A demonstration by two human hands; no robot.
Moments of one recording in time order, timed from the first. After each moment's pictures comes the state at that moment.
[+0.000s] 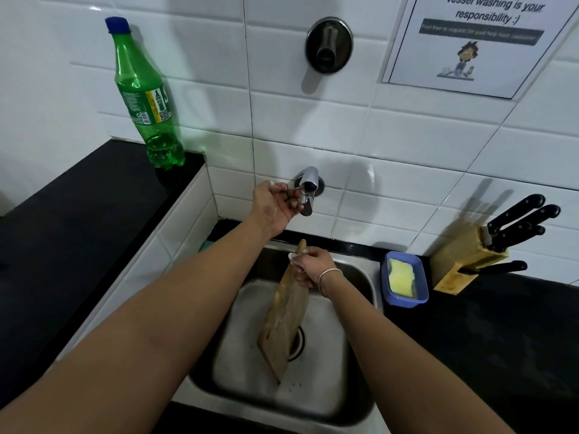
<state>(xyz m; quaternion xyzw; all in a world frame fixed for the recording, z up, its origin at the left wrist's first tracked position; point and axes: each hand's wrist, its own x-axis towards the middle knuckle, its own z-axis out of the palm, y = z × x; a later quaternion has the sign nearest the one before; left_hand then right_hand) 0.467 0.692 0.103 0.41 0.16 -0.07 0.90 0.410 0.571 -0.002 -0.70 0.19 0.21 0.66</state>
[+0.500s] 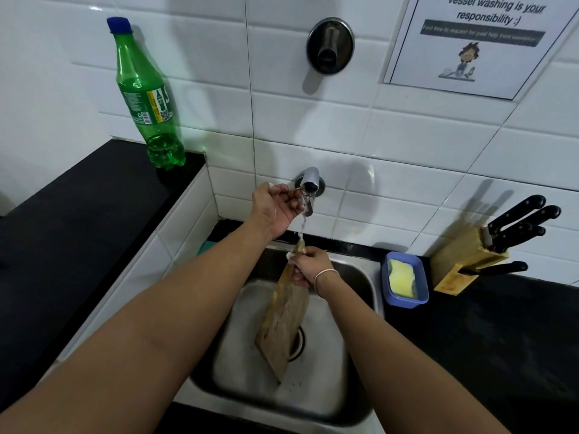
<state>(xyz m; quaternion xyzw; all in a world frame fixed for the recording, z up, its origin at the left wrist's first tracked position) 0.464 0.691 0.102 0.39 0.14 -0.08 0.91 0.413 0.580 -0.008 -0.72 0.20 0.18 0.64</state>
